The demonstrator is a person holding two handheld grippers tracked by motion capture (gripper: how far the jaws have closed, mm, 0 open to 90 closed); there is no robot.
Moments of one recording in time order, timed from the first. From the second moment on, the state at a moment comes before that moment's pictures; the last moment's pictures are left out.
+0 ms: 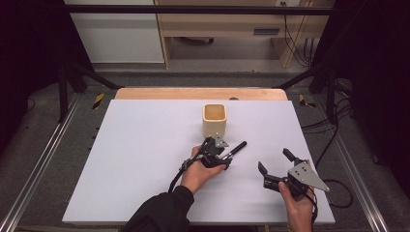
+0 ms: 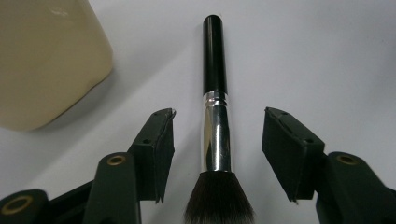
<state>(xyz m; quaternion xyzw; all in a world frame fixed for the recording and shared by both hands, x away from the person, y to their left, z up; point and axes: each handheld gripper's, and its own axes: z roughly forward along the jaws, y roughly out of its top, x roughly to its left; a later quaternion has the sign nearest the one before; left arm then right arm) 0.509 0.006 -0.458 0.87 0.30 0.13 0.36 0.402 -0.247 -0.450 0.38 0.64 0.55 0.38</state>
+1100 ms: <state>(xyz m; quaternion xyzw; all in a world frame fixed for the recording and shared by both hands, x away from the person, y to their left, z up) 0.519 -0.002 -0.466 0.88 0.33 0.11 0.32 0.402 -0.244 -0.451 0.37 0.65 0.55 0.38</state>
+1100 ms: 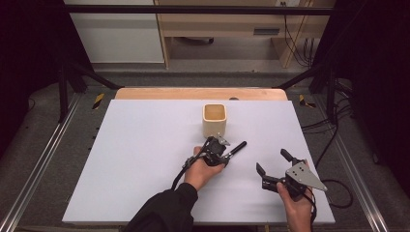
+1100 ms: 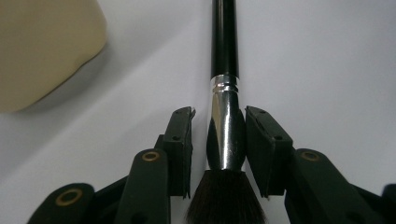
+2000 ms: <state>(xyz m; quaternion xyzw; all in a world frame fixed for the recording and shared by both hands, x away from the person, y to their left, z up) 0.506 0.026 -0.441 0.89 0.30 0.12 0.34 0.402 -0.239 -0.451 0.36 0.66 0.54 0.38</state>
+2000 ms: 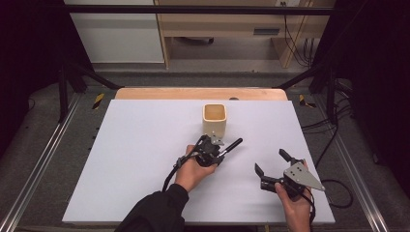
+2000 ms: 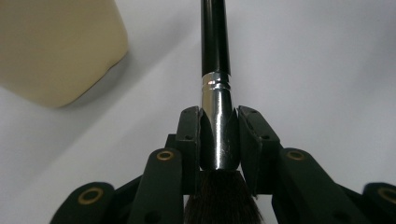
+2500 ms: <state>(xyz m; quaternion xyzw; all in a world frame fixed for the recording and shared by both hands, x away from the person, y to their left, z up) 0.483 0.077 -0.411 0.89 0.26 0.12 0.35 0.401 -0.202 -0.441 0.33 0.70 0.51 0.38</state>
